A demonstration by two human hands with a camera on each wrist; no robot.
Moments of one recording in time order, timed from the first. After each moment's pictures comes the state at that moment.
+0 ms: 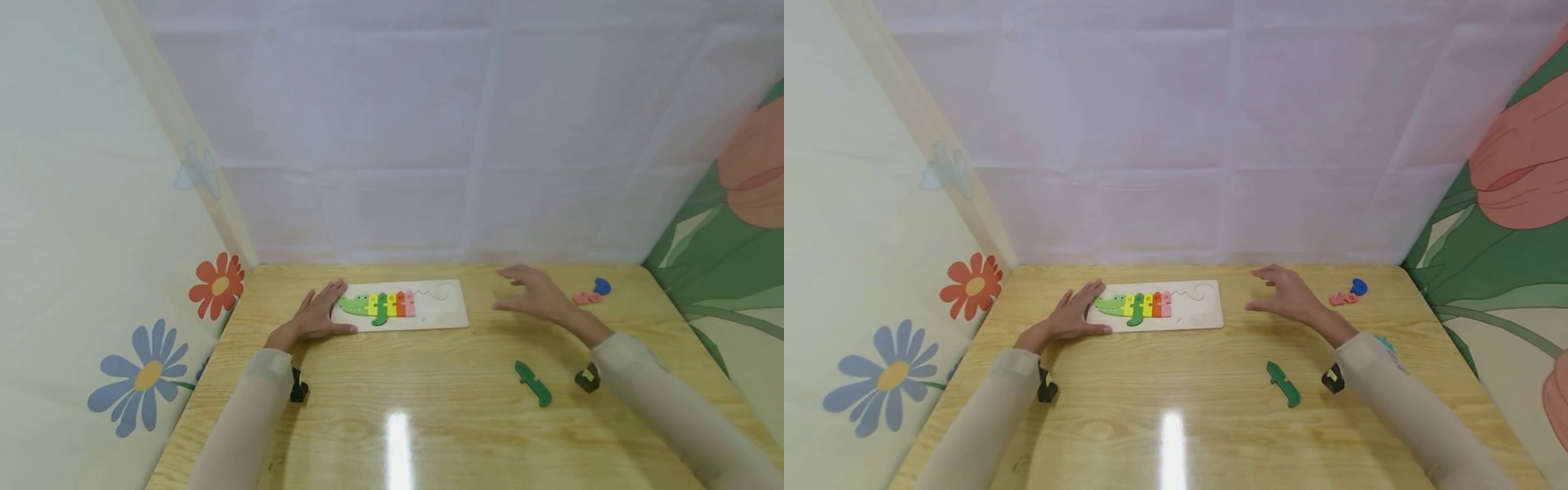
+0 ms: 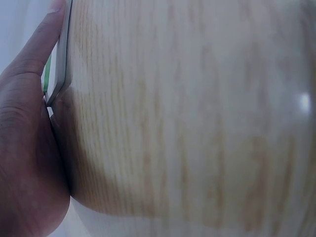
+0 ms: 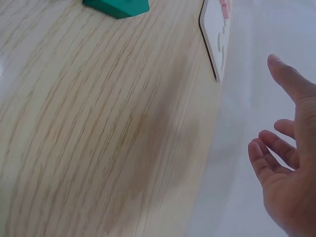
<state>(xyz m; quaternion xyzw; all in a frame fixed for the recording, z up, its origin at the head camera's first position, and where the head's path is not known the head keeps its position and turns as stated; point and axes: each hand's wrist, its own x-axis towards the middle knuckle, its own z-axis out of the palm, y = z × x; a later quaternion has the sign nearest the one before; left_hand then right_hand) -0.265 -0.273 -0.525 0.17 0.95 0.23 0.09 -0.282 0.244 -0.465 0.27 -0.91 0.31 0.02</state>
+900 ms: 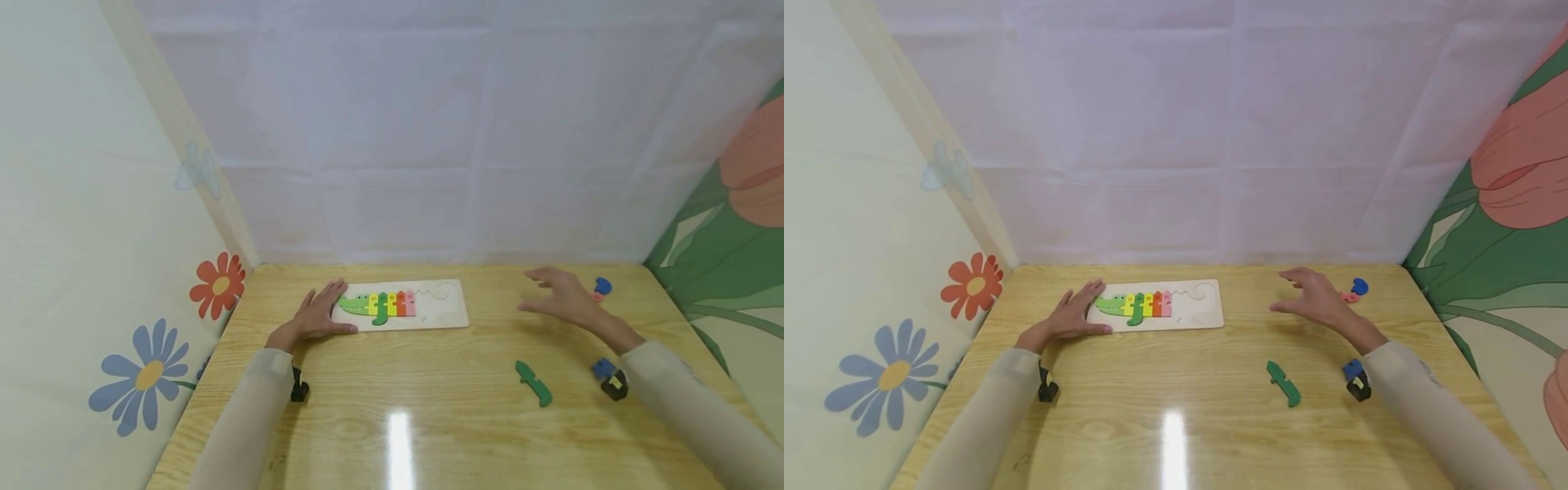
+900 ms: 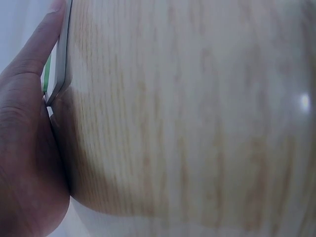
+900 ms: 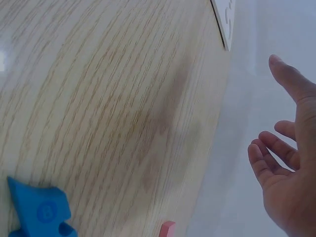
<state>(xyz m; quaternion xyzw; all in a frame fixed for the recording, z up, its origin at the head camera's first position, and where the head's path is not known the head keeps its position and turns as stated) -0.263 -0.271 -0.518 0.16 0.96 0.22 0.10 -0.272 0.288 -0.463 0.22 -0.92 0.32 0.03</state>
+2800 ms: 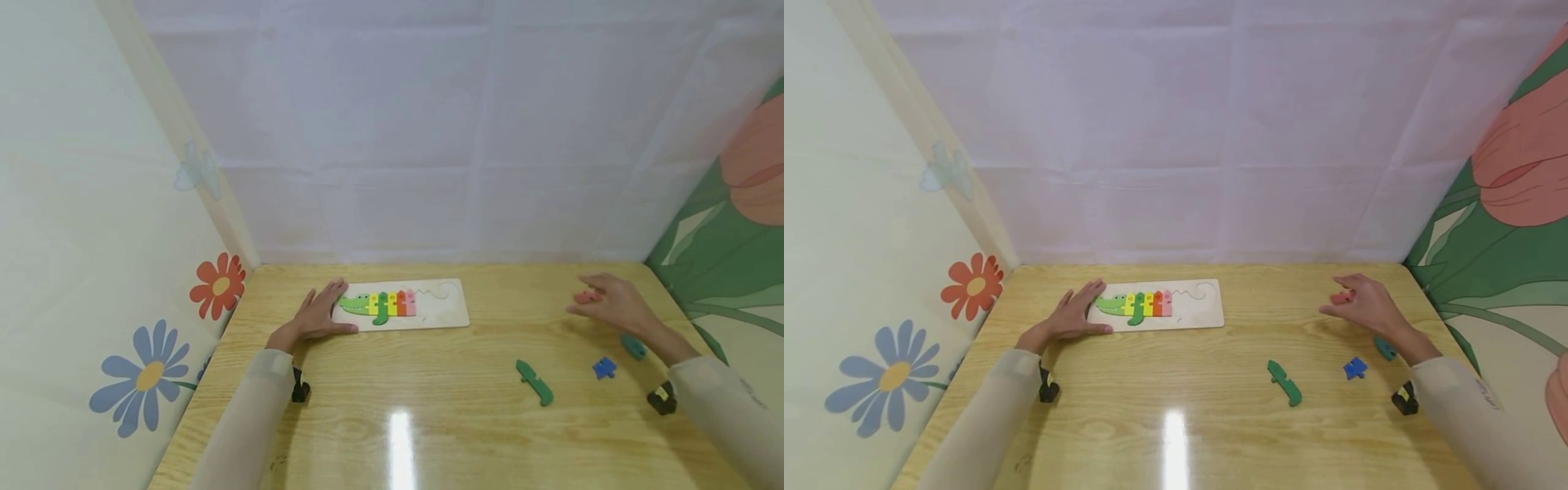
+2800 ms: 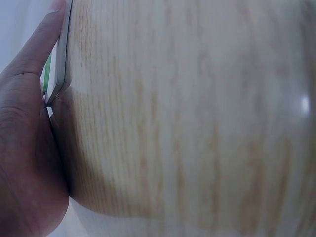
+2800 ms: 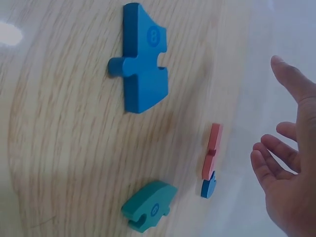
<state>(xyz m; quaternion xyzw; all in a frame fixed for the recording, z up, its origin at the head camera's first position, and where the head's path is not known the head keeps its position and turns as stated) -0.263 -0.270 -0.521 0.16 0.96 0.22 0.10 -0.256 0.368 -0.465 0.16 -0.95 0.25 0.07</state>
